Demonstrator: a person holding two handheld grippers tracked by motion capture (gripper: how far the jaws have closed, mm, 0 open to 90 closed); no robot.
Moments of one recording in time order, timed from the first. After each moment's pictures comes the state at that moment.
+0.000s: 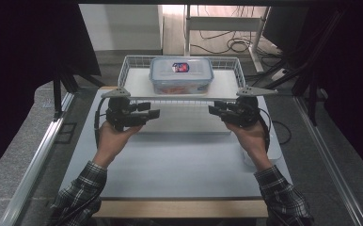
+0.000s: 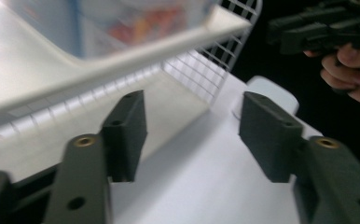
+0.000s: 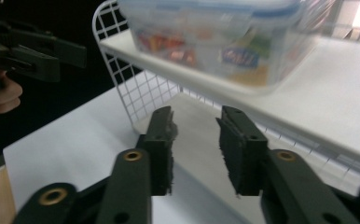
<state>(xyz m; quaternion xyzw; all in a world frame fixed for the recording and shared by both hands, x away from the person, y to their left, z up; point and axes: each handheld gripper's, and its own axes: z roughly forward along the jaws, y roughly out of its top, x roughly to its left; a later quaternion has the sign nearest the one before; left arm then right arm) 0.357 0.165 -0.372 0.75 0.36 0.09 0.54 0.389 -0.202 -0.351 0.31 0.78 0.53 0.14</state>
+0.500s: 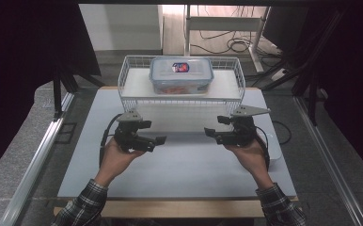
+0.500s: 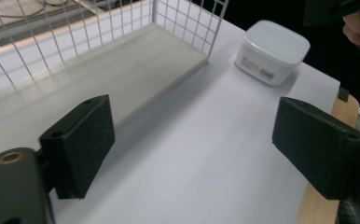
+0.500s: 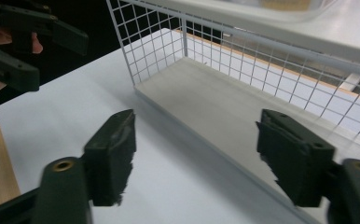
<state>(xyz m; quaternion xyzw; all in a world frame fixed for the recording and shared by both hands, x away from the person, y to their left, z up) 0.324 0.144 -0.411 0.80 0.35 0.10 0.48 0.358 -0.201 -0.385 0.31 0.80 0.49 0.14</state>
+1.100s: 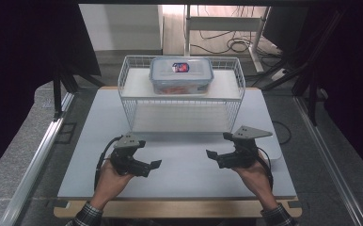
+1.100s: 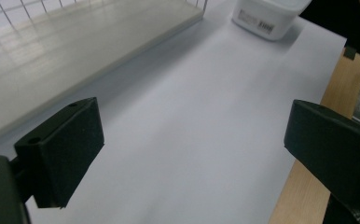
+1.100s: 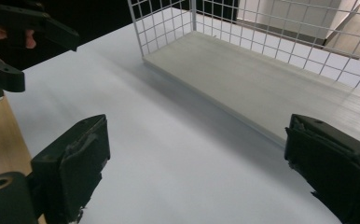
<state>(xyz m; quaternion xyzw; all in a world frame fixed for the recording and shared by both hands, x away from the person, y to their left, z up) 0.281 0.152 -0.459 0.81 0.35 0.11 0.46 0.320 -0.212 -0.422 0.30 0.81 0.49 0.14</state>
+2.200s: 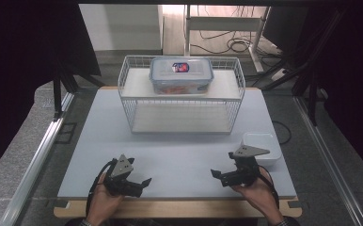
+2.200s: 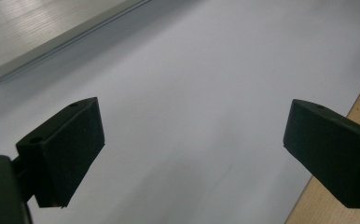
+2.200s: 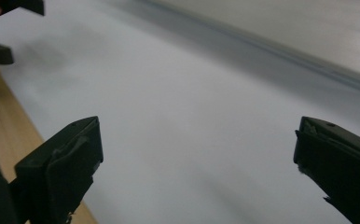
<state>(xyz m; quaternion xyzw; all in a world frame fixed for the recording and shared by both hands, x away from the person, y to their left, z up) 0.245 0.168 -0.516 0.82 0.35 0.18 0.41 0.299 -0.233 -0.470 0.35 0.82 0.43 0.12</state>
